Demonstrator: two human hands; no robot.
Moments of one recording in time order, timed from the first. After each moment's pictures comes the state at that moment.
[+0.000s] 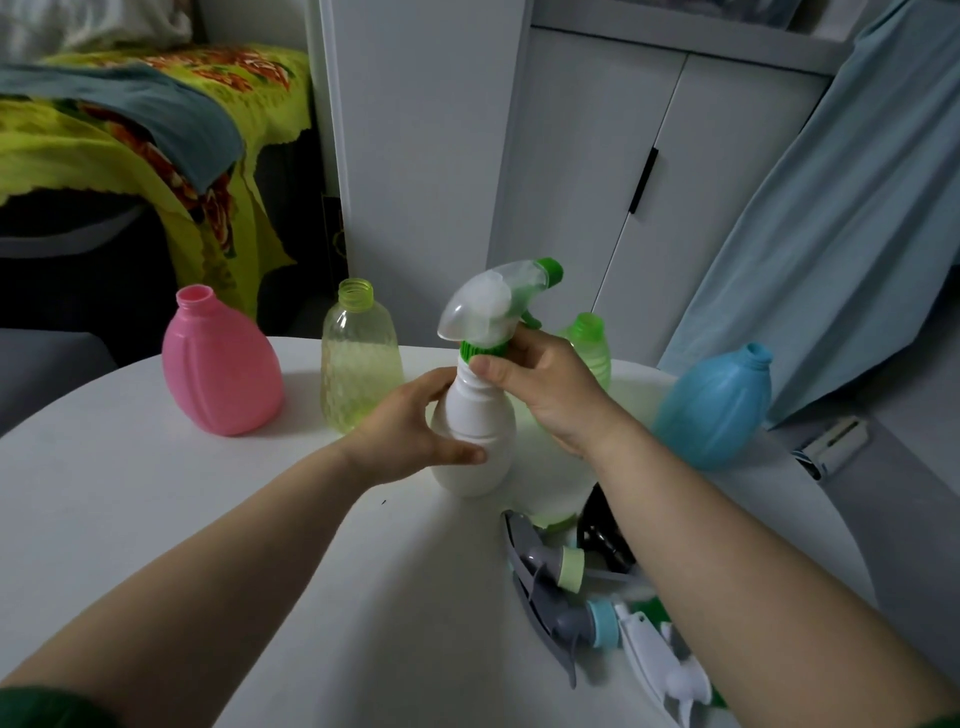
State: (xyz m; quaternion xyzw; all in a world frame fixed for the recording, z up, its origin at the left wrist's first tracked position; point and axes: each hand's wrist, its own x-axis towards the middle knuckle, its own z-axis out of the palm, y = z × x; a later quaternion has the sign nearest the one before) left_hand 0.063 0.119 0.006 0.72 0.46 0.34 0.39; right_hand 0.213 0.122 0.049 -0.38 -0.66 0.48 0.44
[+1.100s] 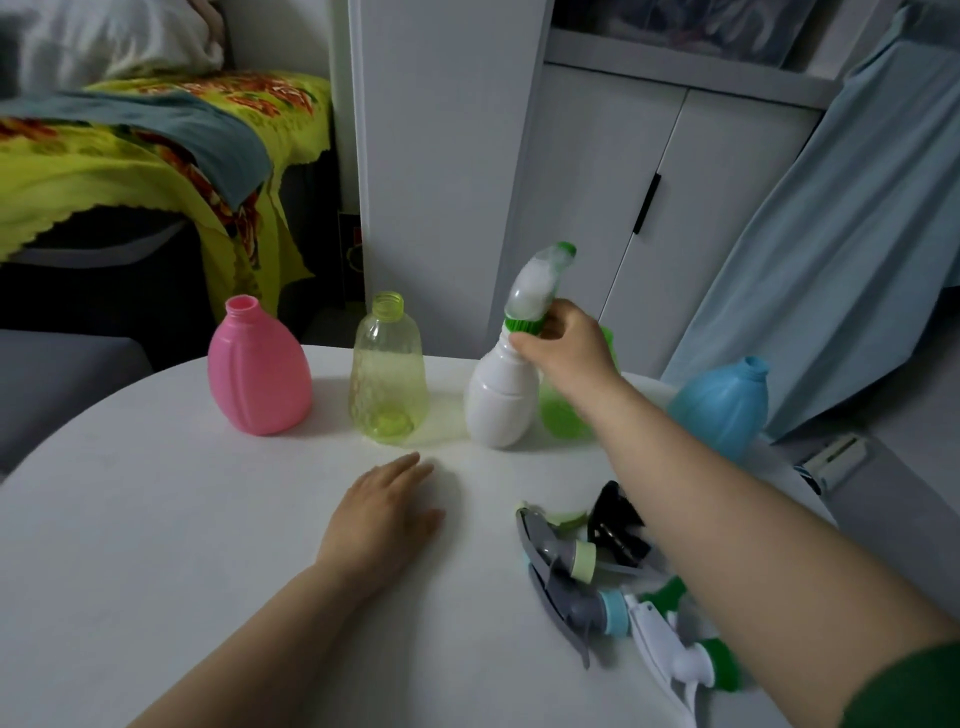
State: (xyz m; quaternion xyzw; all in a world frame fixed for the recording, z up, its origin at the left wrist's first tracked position) left_hand 0.035 0.062 -0.049 0.76 0.59 0.22 0.18; right_hand 0.205 0.137 0.069 -0.58 -0.60 0.28 0.47
